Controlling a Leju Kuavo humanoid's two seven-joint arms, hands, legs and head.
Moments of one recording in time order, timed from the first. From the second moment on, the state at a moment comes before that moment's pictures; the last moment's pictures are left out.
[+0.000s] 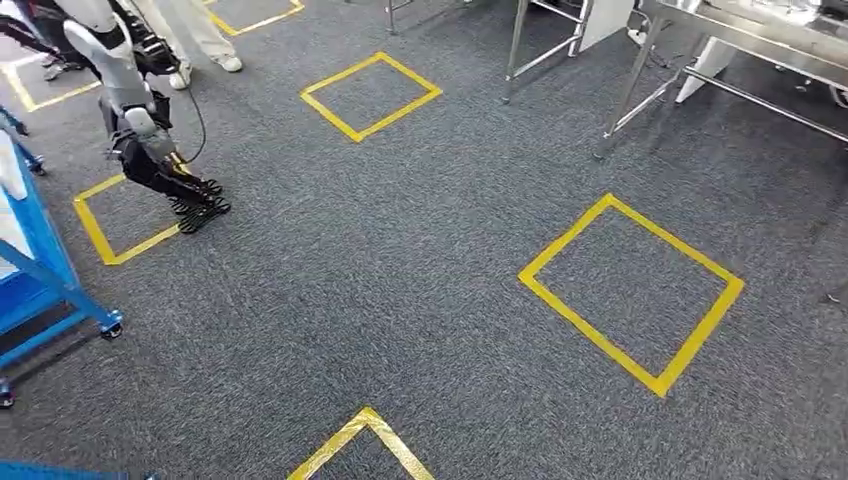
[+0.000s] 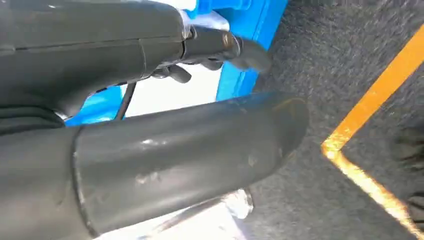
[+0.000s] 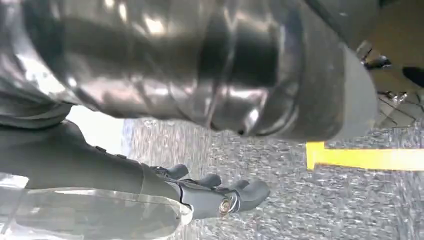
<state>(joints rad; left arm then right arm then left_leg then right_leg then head) -0.14 0.16 -1.36 -0.14 1.24 -0.19 0.08 -0.10 0.02 -0.35 -0.22 0.98 0.04 -0.13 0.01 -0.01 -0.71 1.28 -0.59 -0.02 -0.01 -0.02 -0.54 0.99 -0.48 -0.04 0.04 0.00</state>
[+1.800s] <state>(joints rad) -0.15 0.16 -1.36 -0.14 1.26 -0.18 0.08 -0.11 0.03 -0.35 -0.22 0.99 0.04 -0.12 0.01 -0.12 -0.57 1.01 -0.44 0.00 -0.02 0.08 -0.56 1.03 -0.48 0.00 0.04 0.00</state>
